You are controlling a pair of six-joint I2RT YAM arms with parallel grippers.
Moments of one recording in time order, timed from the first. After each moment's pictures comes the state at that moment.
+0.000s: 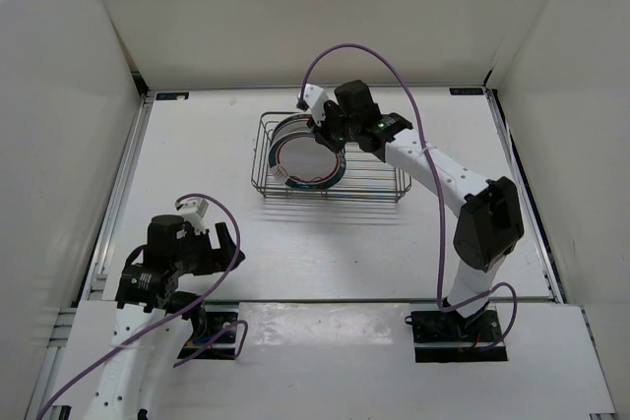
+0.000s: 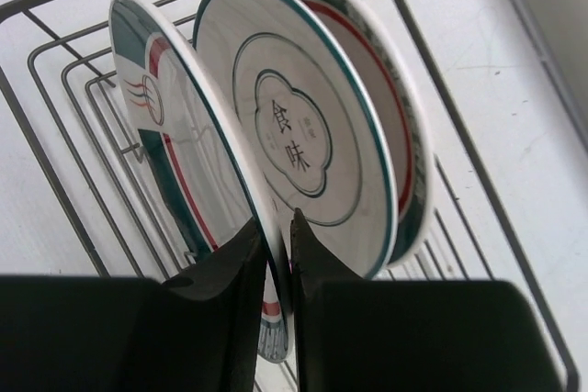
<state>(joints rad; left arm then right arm) -0.15 0.41 0.56 -0.96 0.28 -0.32 0.66 1.79 1.60 -0.43 -0.23 -0.41</state>
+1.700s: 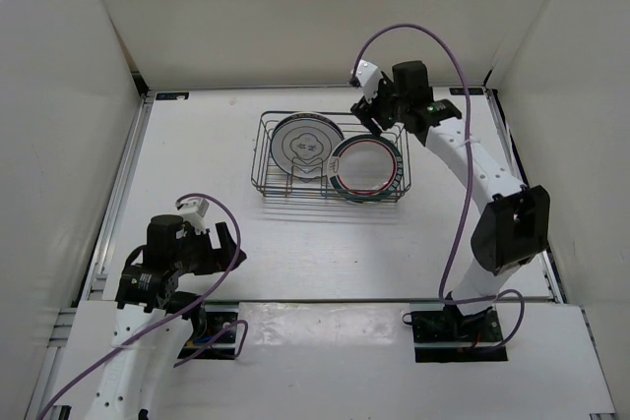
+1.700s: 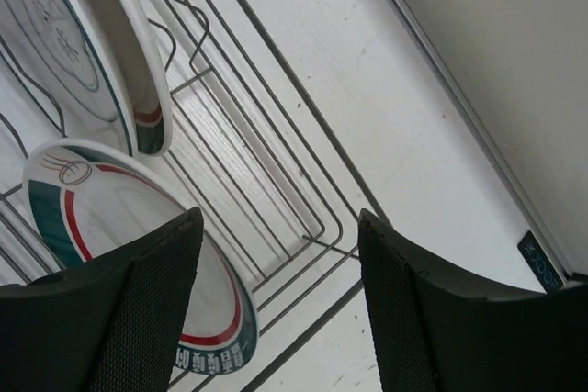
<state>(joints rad) -0.14 0.41 0.56 -0.96 0.31 -0.32 0.42 1.69 1.54 -0.44 -0.18 -0.57</state>
